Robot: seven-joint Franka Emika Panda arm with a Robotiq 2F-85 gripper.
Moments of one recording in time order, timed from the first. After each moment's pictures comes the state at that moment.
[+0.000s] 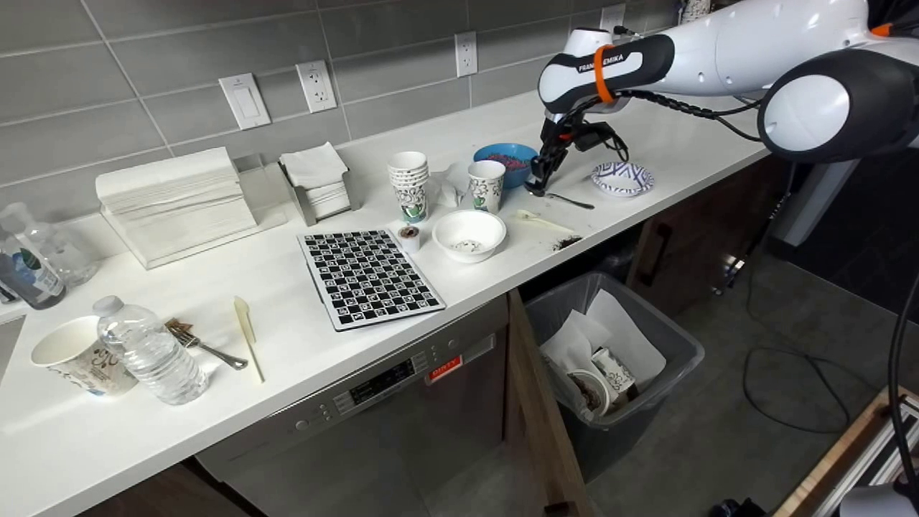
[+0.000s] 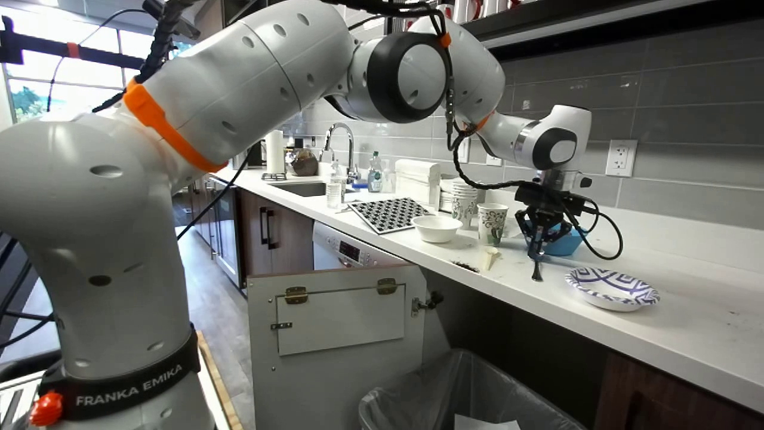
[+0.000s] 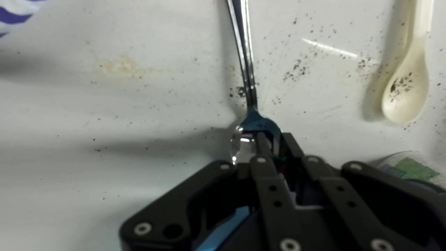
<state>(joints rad) -0.20 0.92 0.09 -1.04 0.11 2.08 -0.48</state>
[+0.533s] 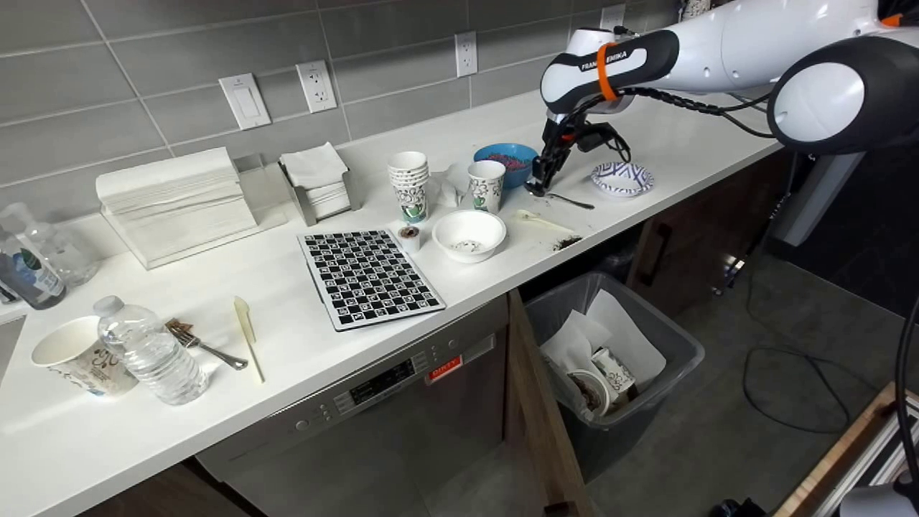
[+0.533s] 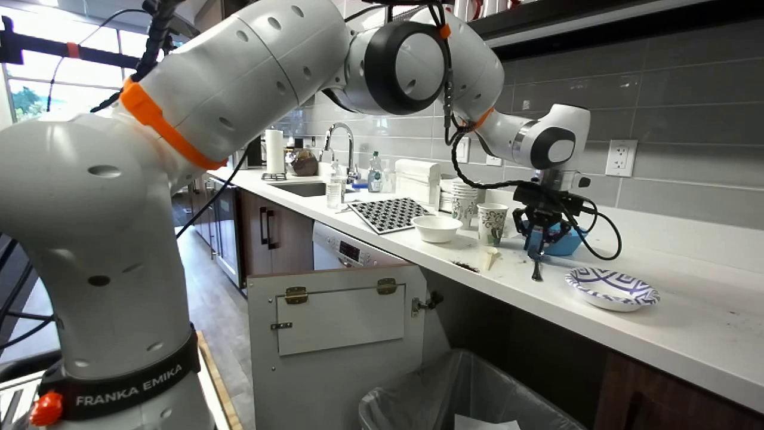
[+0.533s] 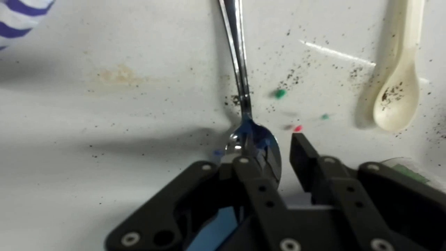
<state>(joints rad) -0.20 0.89 0.10 -1.10 0.11 2.11 -0.50</state>
